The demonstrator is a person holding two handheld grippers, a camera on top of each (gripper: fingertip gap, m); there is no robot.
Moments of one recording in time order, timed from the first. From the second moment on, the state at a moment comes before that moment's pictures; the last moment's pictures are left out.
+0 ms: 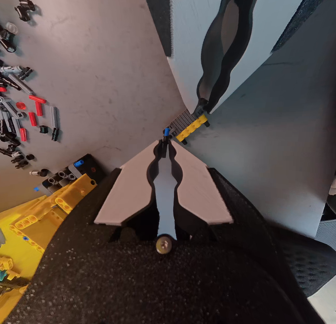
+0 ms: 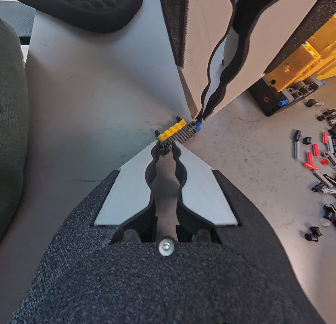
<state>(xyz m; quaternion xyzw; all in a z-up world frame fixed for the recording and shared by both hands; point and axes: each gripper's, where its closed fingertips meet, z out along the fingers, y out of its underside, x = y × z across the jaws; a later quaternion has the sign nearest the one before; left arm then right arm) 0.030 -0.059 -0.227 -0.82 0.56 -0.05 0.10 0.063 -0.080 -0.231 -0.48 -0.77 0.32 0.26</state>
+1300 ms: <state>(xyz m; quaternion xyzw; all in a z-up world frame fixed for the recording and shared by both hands) 0.064 -0.077 -0.129 -0.72 0.24 -0.55 0.36 0.060 -0.075 -0.130 -0.31 -0.70 0.37 0.53</state>
